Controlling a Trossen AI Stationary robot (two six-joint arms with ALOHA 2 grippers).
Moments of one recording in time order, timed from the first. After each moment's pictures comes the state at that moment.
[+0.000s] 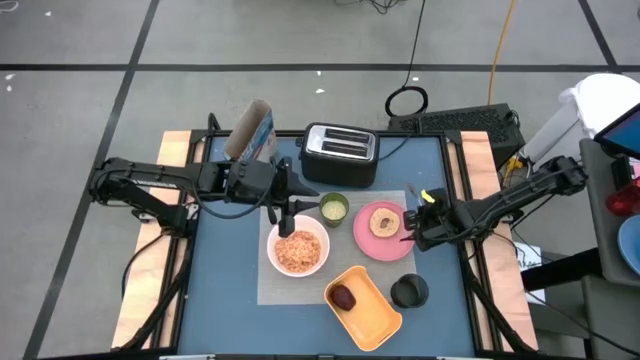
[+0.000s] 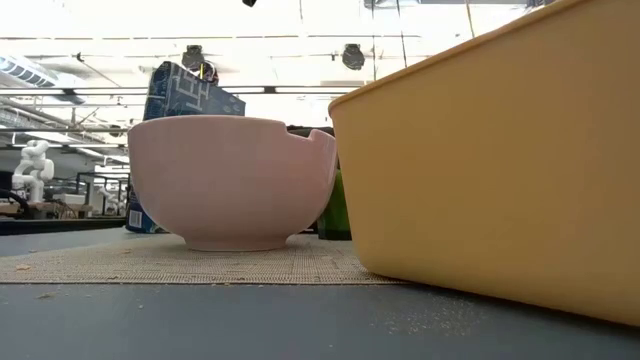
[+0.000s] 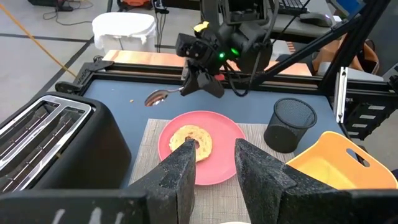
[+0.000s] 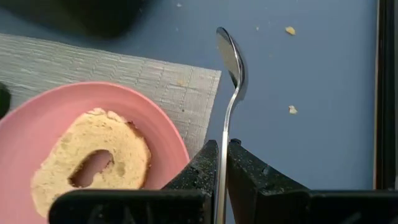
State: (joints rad) left arm -0.07 1.36 1.32 -0.37 -0.11 -0.08; right arm 0.37 1.04 0.57 -1.11 0.65 1.70
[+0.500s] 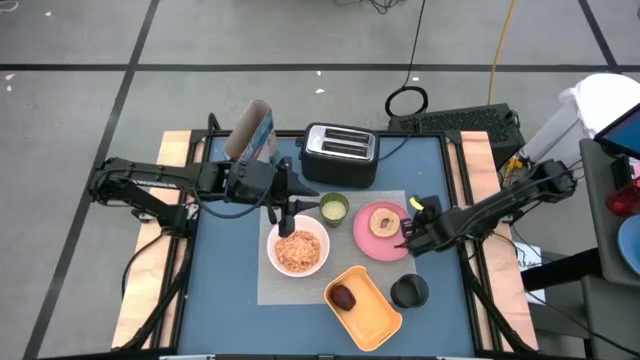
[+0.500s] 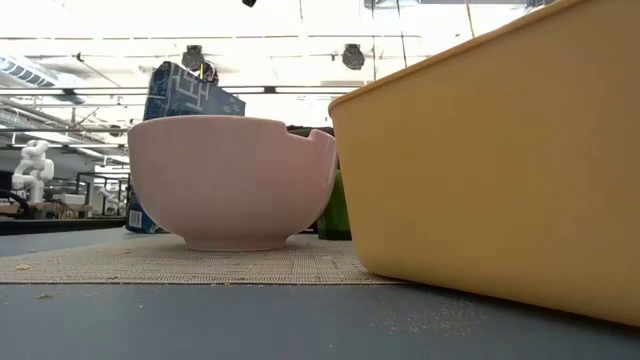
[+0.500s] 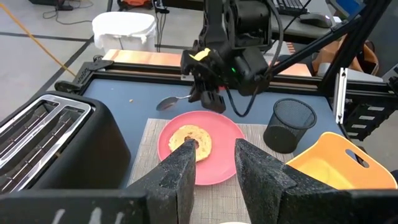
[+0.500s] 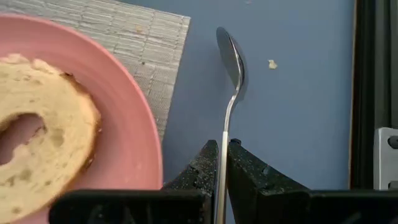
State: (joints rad) left arm -0.07 1.36 1.32 -0.37 -0.11 -0.08; right arm 0.37 1.24 0.57 -1.10 0.50 1.76
